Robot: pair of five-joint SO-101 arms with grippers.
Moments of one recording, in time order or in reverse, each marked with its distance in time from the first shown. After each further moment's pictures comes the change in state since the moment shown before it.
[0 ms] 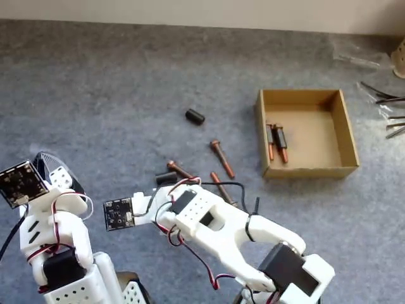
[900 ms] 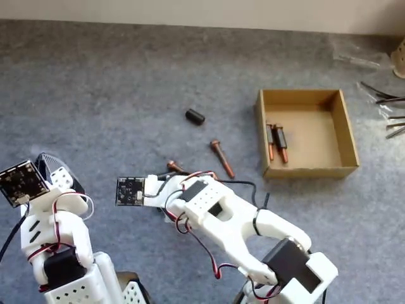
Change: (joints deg) left arm 0.0 0.0 0.9 0.0 0.0; right arm 7.4 0.0 -0.1 0.0 -6.0
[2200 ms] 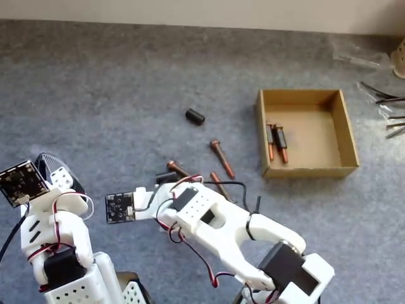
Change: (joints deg) left arm 0.0 0.0 0.0 0.0 0.0; right arm -6.1 0.1 -0.4 -0.1 3.8
